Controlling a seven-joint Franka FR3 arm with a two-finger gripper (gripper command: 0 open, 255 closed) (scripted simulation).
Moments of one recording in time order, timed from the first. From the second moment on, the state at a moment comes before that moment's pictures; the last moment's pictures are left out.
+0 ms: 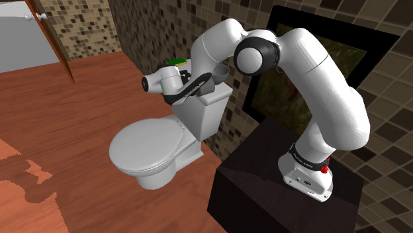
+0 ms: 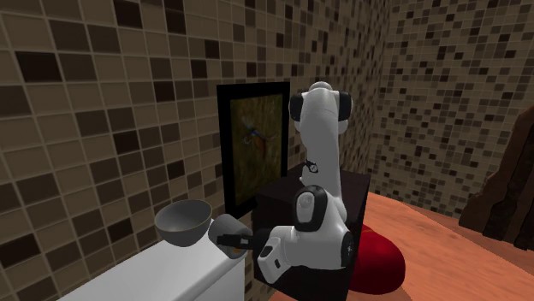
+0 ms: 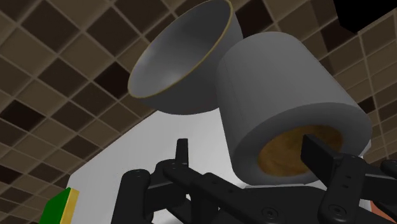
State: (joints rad) arm 0.24 0.93 0.07 -1.37 -1.15 1.58 -0.09
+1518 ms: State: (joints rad) arm 0.24 0.87 0.08 -1.40 -1.14 1.56 -0.12
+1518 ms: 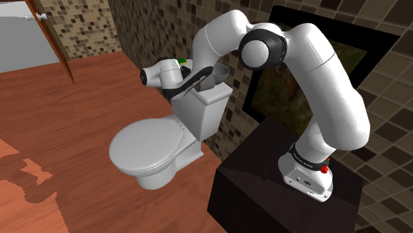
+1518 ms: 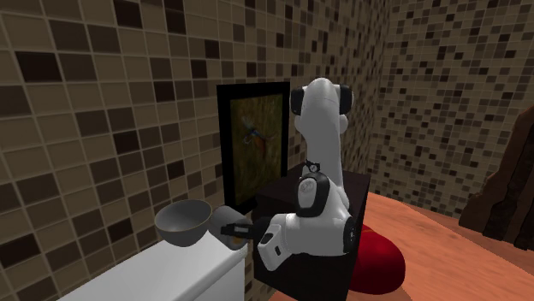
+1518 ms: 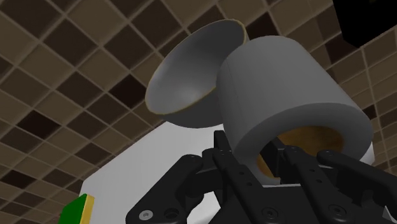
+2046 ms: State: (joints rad) arm 0.24 0.79 0.08 -1.42 -1.14 1.53 -0.17
